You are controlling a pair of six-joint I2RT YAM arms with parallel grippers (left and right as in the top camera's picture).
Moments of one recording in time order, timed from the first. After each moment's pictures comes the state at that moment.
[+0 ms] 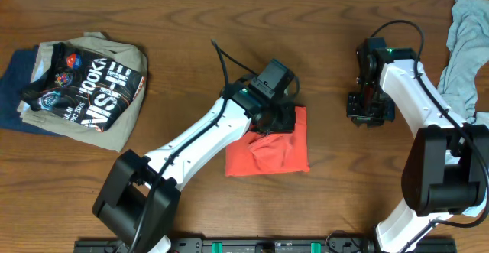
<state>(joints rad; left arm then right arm) -0.71 1.78 1.33 -0.68 0.31 -0.67 0.07 1.87 1.35 -1.19 0.10 0.26</state>
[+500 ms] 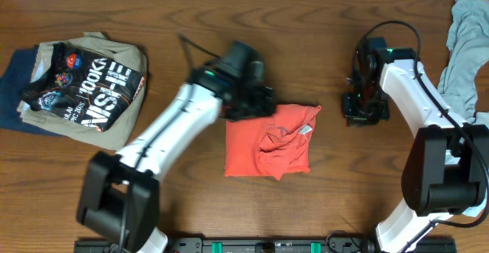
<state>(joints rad) -0.48 1.74 1.33 -0.81 0.44 -0.53 0.07 1.87 1.35 -1.17 -0.07 0.11</state>
